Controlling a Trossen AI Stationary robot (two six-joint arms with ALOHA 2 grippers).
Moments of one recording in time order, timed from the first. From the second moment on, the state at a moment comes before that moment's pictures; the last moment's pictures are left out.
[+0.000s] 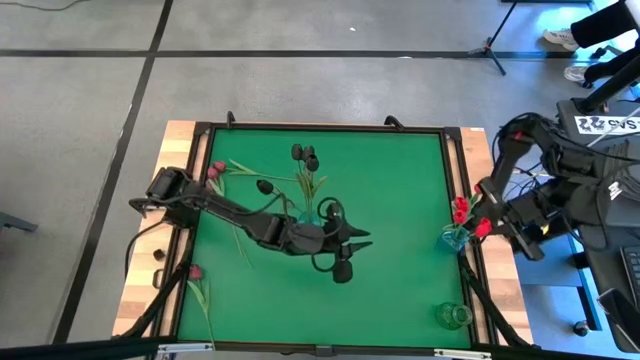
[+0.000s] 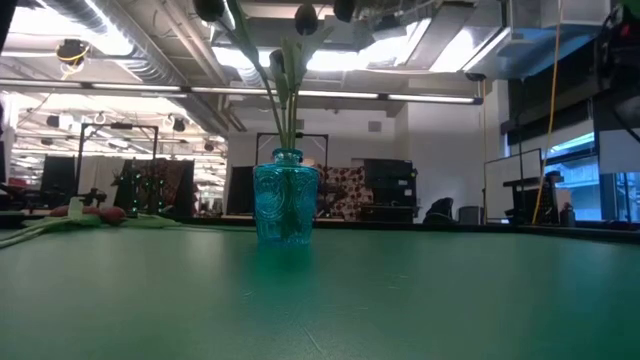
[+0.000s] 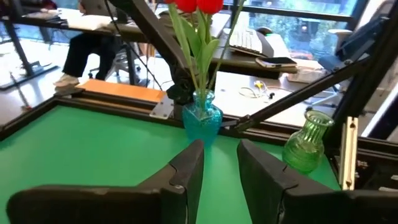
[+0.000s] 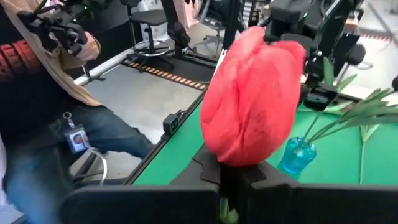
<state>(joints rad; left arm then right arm) -0.31 1.86 1.39 0.23 -0.48 -0.20 1.33 0.74 1.29 -1.04 0.78 0.33</state>
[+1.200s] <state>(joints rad) -0.35 1.86 1.39 0.23 -0.54 -0.26 1.43 0.73 1.04 -1.16 0.85 0.78</state>
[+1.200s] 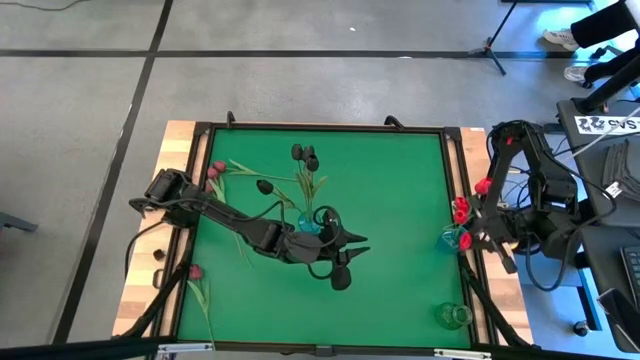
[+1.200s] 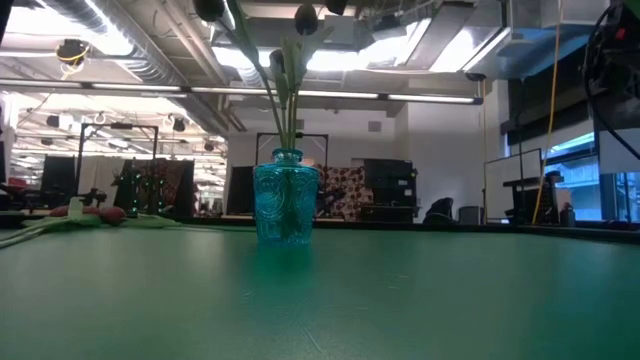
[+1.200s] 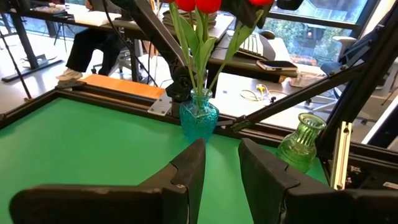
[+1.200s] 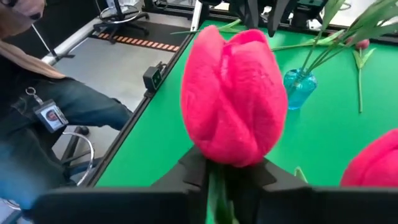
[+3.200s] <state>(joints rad) -0.42 1.82 1.39 0.01 -0.59 -0.28 1.43 0.75 1.22 -1.52 0.37 1.62</state>
